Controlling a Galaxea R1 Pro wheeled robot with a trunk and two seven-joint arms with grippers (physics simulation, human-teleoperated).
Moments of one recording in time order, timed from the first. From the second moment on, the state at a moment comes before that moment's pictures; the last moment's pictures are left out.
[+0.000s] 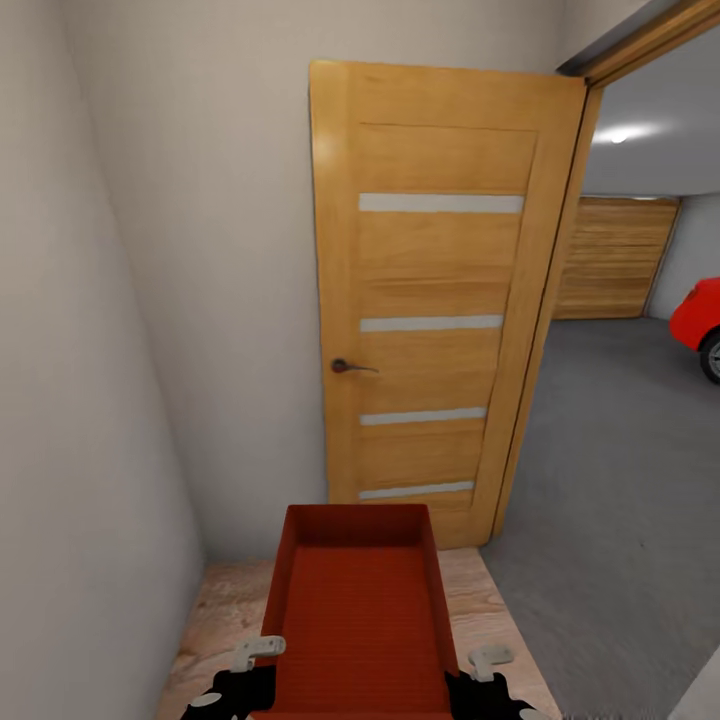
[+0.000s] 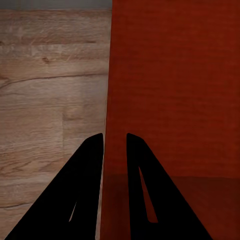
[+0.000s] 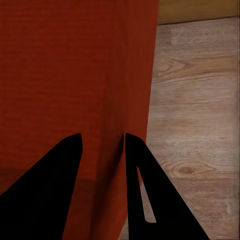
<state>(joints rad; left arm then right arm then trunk) -0.25 -0.10 0.07 -0.69 -0.02 0.23 0.01 -0.34 -0.02 0.15 -0.42 -0.15 -0.02 0.17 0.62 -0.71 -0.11</state>
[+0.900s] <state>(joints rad) -0.25 -0.10 0.06 -0.70 -0.02 0.23 0.01 -0.34 -0.02 0.15 -0.42 -0.15 -0.02 0.17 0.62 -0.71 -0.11</state>
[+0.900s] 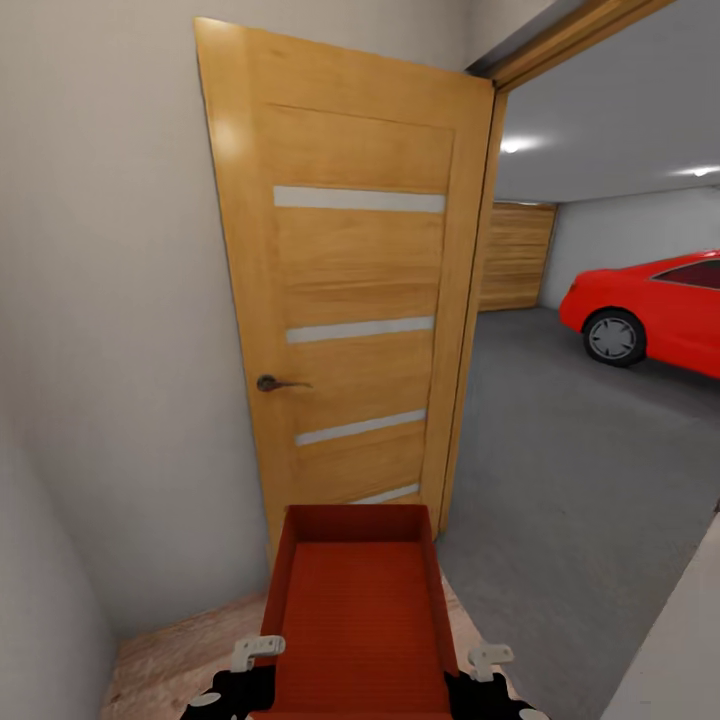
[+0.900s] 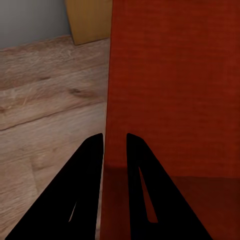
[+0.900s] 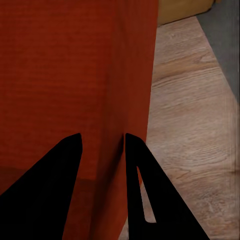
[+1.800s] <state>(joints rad) -0.25 -0.10 0.07 -0.70 -0.02 0.23 0.01 -0.34 -0.02 0.15 -0.42 -0.15 -0.02 0.17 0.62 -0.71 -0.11</state>
